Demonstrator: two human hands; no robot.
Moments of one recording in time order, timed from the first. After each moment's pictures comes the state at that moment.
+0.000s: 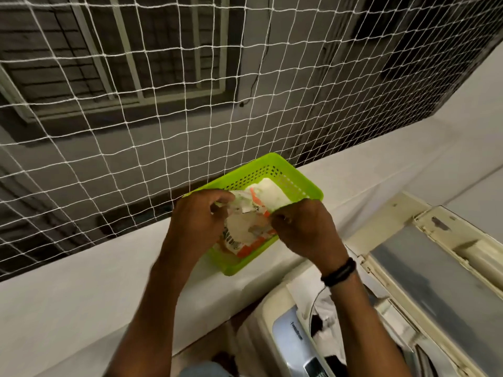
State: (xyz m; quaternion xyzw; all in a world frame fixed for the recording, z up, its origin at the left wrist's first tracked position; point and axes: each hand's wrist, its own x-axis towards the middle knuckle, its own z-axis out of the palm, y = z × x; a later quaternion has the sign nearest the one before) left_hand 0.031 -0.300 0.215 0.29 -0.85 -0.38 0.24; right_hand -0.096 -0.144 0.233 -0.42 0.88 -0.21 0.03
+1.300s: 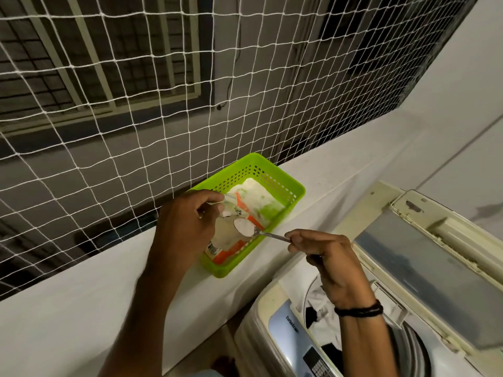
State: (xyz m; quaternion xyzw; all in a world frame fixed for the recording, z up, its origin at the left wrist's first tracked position) left_hand 0.038 -0.290 0.234 0.27 -0.85 -0.38 0.26; right_hand -0.064 -0.072 0.235 -0.05 0.74 -0.61 0.27
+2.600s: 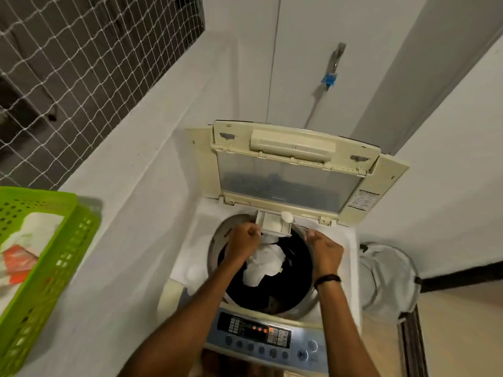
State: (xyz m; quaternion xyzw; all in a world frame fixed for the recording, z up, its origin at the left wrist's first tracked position) left_hand -0.161 0.058 0.024 0.06 -0.87 -0.47 -0.16; right_hand -0.114 0.244 0.024 0.42 0.61 -0.66 -0.11
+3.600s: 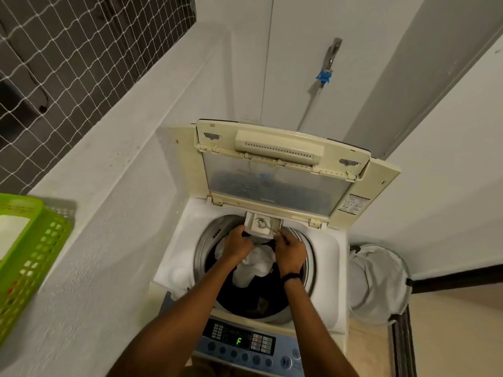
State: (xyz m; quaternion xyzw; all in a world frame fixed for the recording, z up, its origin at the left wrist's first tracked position) left_hand -0.190 0.084 -0.051 0.11 -0.86 -0.44 -0.23; right_hand -0.146 0.227 -0.043 0.31 0.80 -0.51 -0.08
